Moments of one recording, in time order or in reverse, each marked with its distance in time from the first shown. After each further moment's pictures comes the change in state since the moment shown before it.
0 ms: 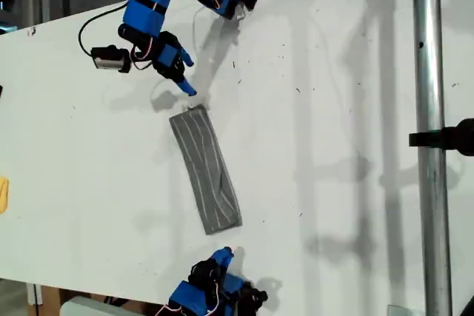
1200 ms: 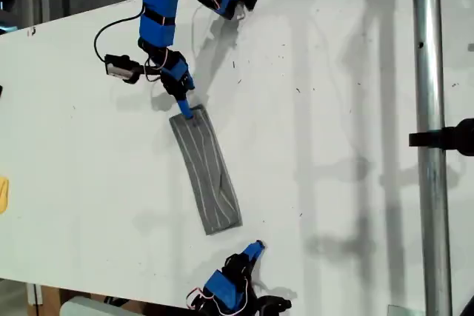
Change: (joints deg) arm 0 16.8 39.2 43.5 -15.0 -3.3; arm 1 1.9 -15.0 9.1 -37.6 -0.8
